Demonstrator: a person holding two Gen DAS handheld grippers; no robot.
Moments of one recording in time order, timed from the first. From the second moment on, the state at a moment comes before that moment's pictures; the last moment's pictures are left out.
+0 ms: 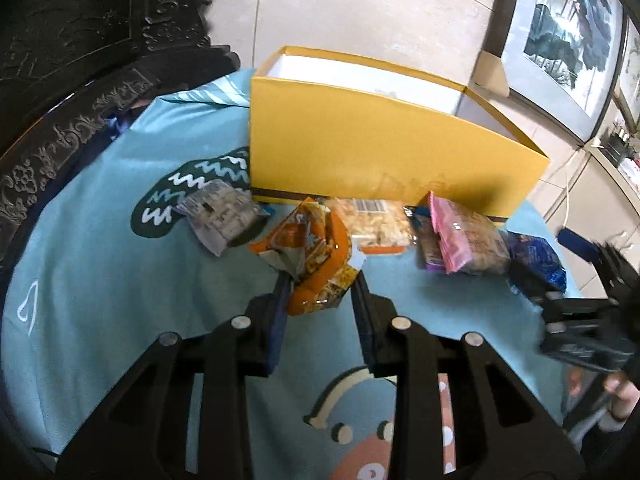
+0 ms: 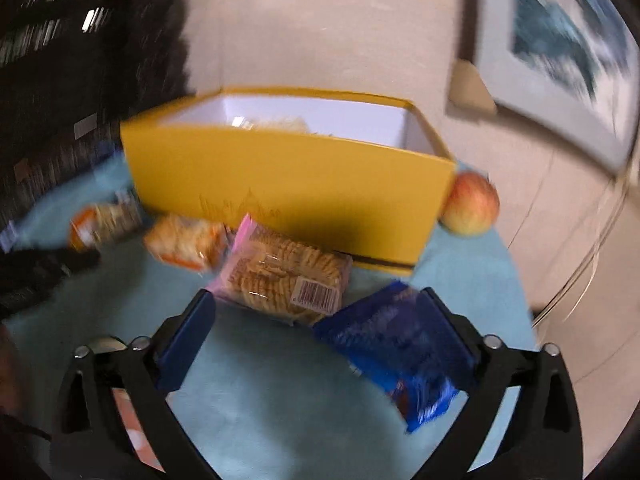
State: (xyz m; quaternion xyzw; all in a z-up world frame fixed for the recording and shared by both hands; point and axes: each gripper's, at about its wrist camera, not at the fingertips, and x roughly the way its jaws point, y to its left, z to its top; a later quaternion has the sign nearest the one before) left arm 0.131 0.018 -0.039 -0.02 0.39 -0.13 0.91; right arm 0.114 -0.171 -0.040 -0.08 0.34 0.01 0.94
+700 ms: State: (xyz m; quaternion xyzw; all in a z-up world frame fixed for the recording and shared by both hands) left arm 0.132 0.016 -0.042 -0.02 0.40 -0.13 0.91; right arm 0.160 -0.186 -0.058 0.02 0.44 0.13 0.89
